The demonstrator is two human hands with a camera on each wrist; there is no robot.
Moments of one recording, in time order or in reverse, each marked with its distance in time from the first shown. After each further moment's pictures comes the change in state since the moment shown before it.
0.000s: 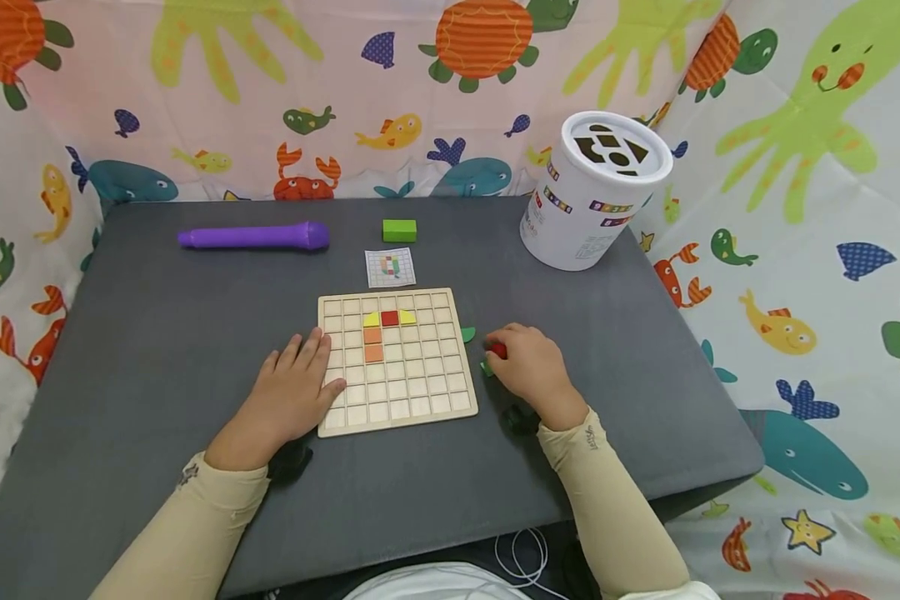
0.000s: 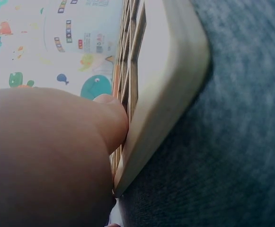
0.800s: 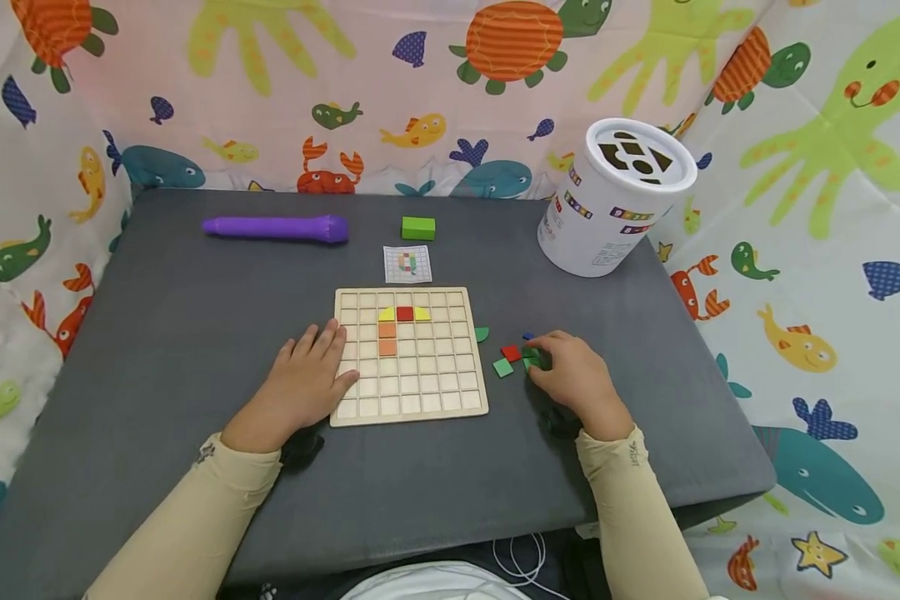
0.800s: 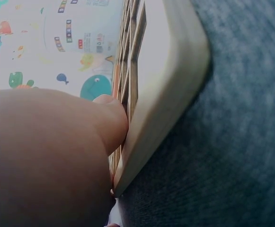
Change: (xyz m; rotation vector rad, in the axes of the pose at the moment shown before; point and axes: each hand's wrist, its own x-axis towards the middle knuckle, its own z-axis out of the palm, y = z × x) left_hand 0.003 -0.008 0.002 0.009 -0.021 -0.026; right_hand -0.014 0.035 -0.012 0.033 -0.069 0.003
